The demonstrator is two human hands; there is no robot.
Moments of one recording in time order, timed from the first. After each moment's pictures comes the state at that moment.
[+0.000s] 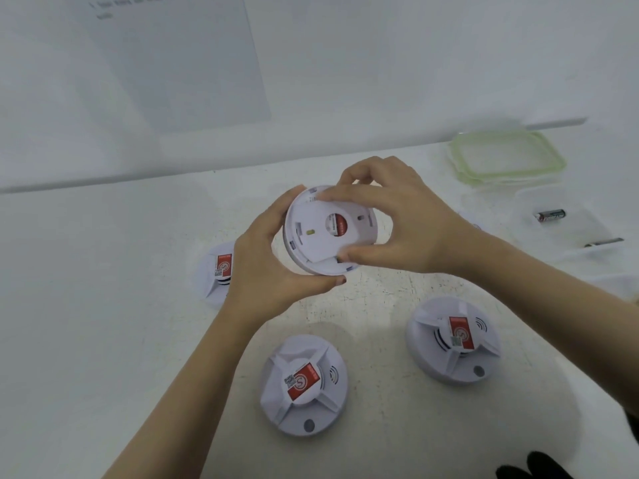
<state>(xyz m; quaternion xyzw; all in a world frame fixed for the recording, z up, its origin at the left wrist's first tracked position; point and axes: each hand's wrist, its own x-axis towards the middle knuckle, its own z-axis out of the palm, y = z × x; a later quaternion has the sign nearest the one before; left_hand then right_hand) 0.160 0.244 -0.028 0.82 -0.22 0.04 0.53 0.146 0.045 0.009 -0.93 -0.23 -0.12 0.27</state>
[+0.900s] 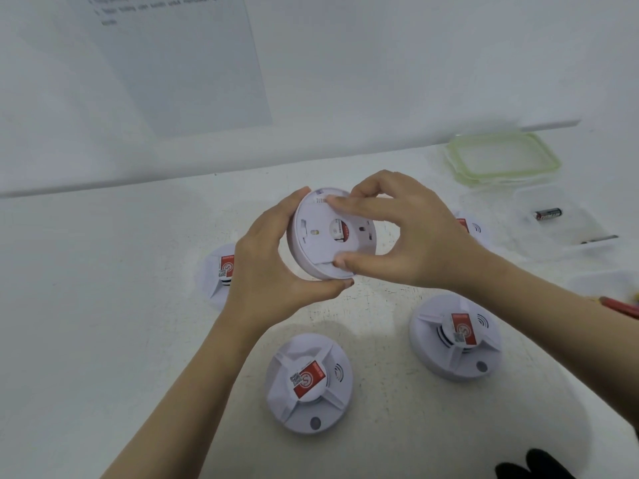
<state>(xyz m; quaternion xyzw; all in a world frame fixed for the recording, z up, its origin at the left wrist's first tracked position) 0.150 0.248 -0.020 0.85 -0.26 0.12 0.45 0.130 0.056 0.002 -0.92 -0.20 -0.19 0.29</state>
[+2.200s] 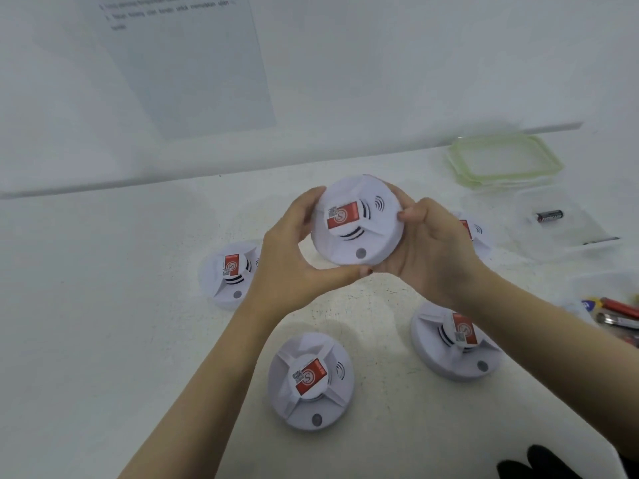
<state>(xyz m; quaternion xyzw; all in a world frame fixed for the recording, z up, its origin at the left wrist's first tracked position) 0.159 0.232 -0.029 0.79 -0.28 0.03 0.55 0.122 0.056 -0.011 -0.49 -0.02 0.11 0.87</state>
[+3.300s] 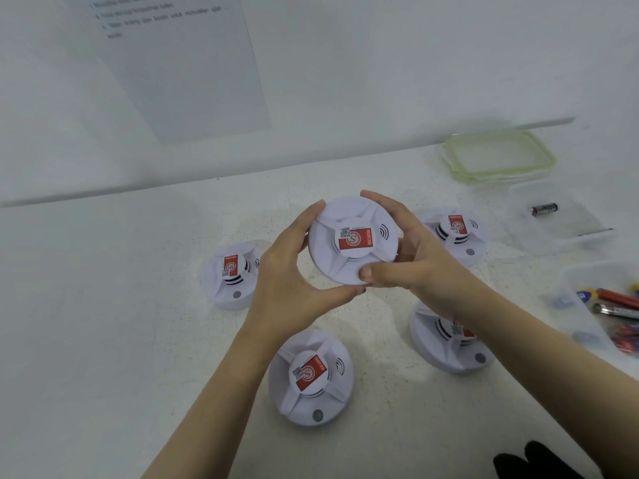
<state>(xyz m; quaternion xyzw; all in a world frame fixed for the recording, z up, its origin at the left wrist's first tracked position) 0.140 0.235 -0.044 0.80 -0.26 0.08 0.53 0.103 0.050 -0.035 -0.62 -0.06 0.06 0.78</state>
